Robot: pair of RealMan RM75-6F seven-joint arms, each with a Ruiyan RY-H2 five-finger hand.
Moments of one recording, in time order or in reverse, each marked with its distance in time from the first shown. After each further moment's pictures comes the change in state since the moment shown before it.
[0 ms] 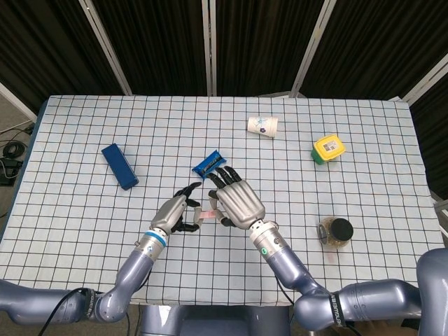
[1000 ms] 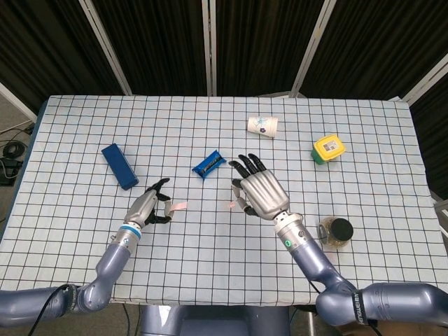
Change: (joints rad) left arm 0.082 0.080 0.046 0.144 0.026 -0.080 -0.116; right arm -0.079 0.134 -0.050 0.031 -0.141 -0.016 0.077
